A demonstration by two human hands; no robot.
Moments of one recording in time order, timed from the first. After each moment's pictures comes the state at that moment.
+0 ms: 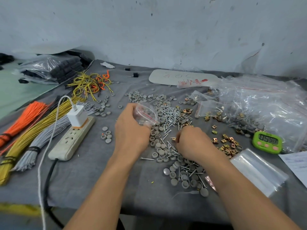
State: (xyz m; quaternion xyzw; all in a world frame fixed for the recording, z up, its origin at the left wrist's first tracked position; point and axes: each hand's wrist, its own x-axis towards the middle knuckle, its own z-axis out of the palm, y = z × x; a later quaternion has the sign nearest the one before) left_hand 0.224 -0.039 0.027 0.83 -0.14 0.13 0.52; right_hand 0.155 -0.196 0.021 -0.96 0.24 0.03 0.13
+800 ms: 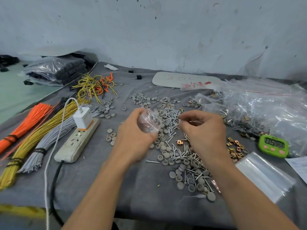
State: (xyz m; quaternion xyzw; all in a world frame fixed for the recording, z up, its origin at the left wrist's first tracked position) left_hand 0.234 -0.015 0.024 0.83 -0.21 0.01 0.52; right_hand 0.142 -0.177 0.041 -0.78 0.21 -0.34 0.48
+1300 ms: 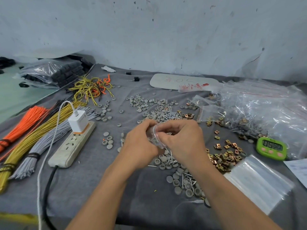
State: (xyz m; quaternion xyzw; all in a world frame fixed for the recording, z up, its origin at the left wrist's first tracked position) left_hand 0.230 -0.032 0.017 0.86 -0.27 -0.02 0.44; right_hand 0.158 -0.153 0.035 -0.80 0.11 -0.29 0.52
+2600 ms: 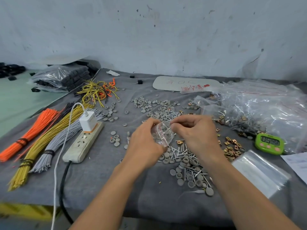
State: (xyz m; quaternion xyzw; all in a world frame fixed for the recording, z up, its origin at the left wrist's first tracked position) left_hand 0.206 -0.025 0.024 0.87 -0.26 0.03 0.42; right_hand 0.135 -0.166 0.049 -0.78 0.15 -0.29 0.54
